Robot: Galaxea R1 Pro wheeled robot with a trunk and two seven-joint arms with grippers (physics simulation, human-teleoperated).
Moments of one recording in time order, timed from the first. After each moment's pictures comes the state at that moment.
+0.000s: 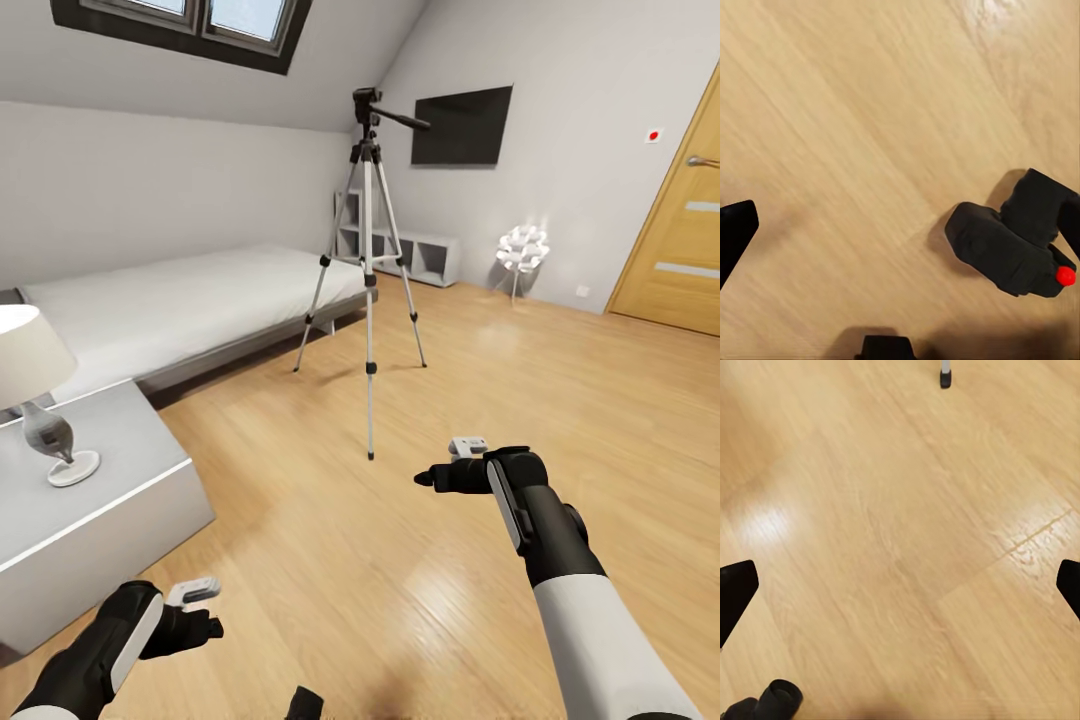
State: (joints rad) left arm -0.43 0.20 0.01 -0.85 0.25 0.95 -0.07; right arm -0.73 0.03 -0.02 -1.14 0.15 1.03 0.42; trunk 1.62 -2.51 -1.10
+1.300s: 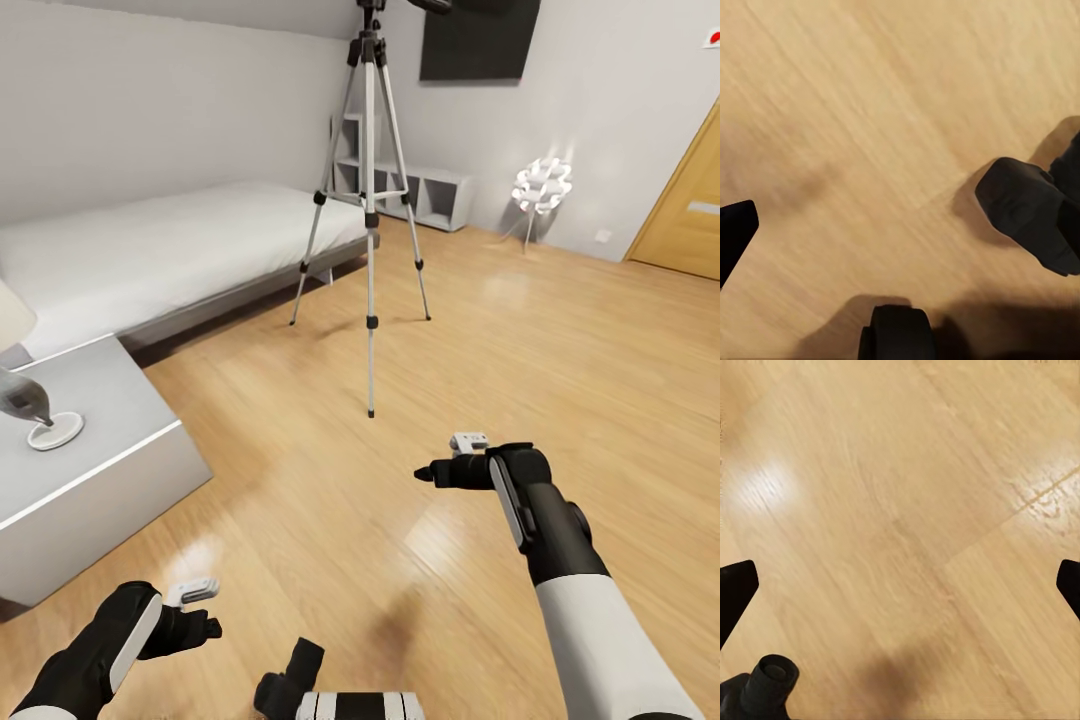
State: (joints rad) left arm -0.43 0.20 0.01 -0.85 0.25 0.95 -0.07; right arm -0.73 0.03 -0.02 -1.18 0.14 1.04 0.43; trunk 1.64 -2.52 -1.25
